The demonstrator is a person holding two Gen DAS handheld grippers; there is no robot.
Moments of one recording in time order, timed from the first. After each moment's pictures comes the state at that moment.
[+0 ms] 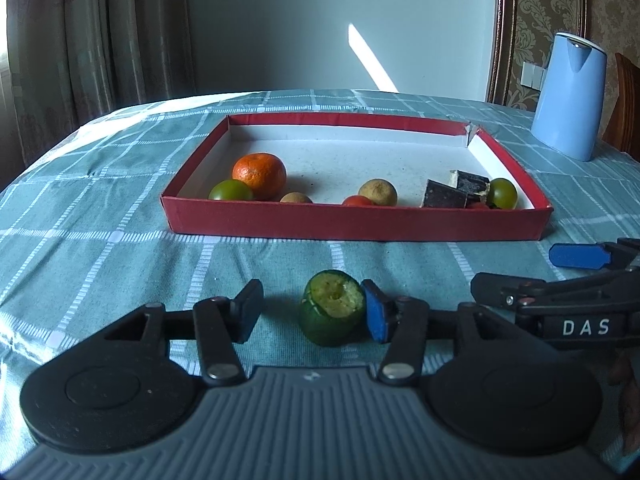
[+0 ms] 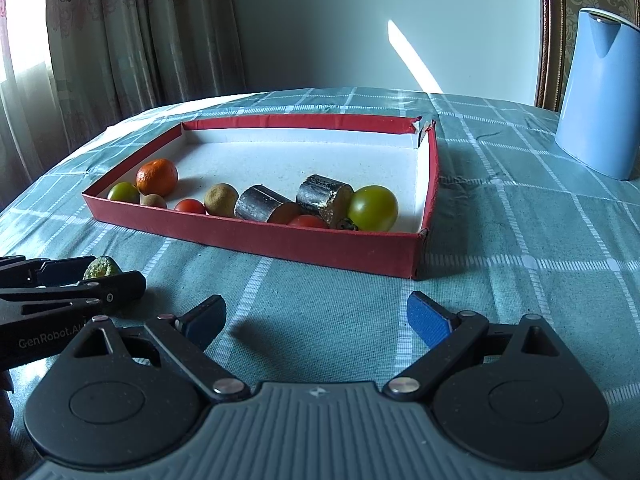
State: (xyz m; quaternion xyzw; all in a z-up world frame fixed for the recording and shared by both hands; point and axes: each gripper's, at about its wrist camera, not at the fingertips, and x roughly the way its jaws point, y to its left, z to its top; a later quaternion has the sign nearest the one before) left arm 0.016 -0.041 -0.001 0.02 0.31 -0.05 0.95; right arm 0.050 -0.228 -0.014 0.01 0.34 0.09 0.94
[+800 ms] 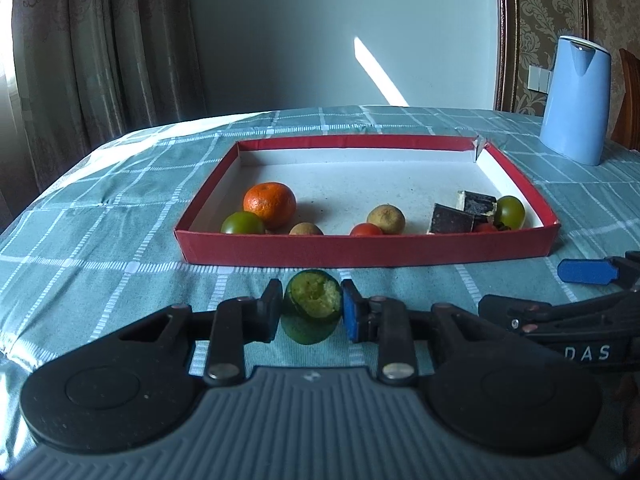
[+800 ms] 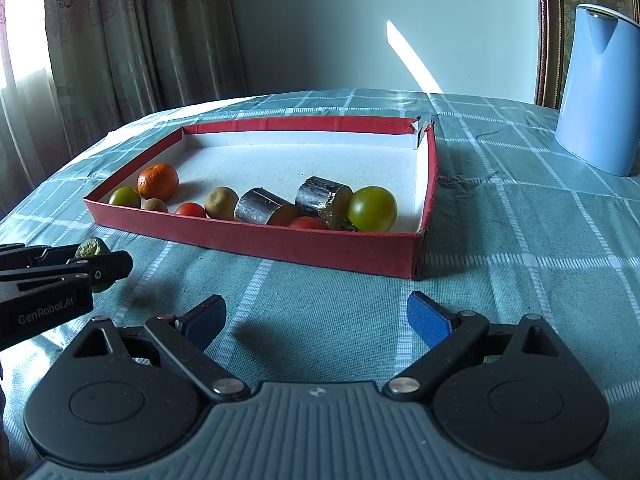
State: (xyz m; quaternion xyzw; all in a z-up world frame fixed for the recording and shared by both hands) left arm 0.019 -0.047 0.015 0.04 0.28 -0.03 0.96; right arm 0.050 -0.229 -0.013 0.02 0.34 0.09 0.94
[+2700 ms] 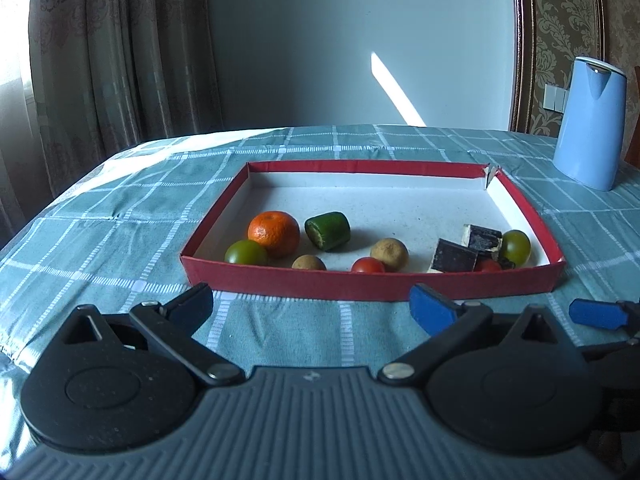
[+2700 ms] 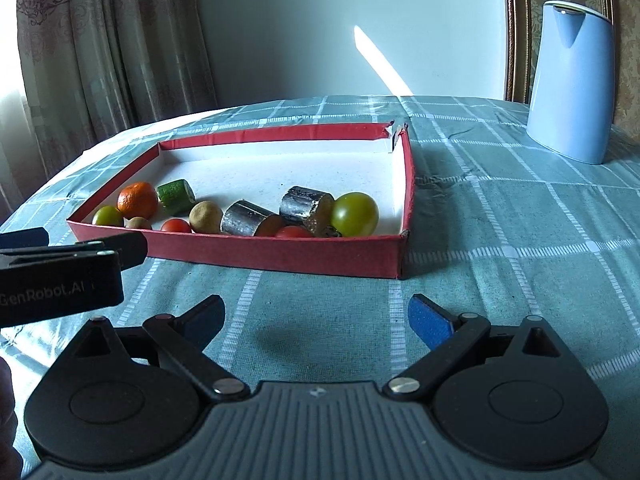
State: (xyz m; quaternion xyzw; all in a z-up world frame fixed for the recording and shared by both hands) left arm 0.022 -0.054 0.027 0.02 0.27 -0.01 0.96; right arm 0.044 -0.219 -0.007 0.03 0.33 0.04 0.94
